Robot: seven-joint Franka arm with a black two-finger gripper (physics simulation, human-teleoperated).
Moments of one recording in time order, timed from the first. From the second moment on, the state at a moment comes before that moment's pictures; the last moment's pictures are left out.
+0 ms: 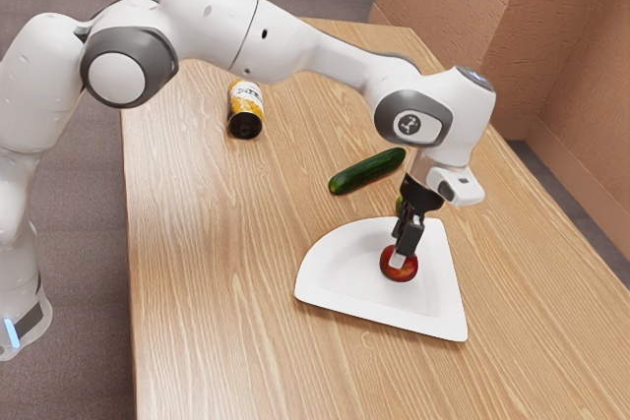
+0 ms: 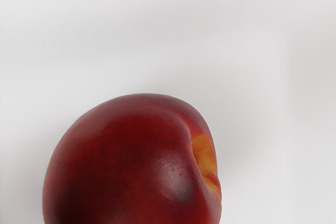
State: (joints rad) arm -0.05 0.40 -0.20 -1.44 -0.05 1.75 0.25
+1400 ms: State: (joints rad) arm -0.05 0.41 -0.20 -1.42 0.04 1.73 0.28
